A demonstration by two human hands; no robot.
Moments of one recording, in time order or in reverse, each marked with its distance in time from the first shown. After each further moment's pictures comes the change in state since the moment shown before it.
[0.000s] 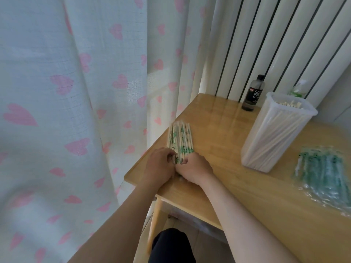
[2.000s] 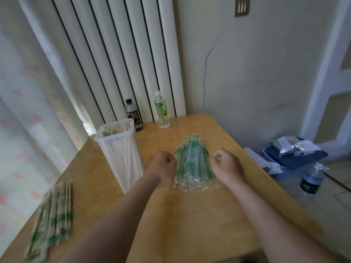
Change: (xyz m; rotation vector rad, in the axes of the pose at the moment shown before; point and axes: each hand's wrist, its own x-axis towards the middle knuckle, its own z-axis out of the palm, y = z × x) left_hand 0.006 0.324 0.198 -0.027 -0.526 0.303; right_hand -0.141 0.325 -0.239 0.241 0.847 0.431
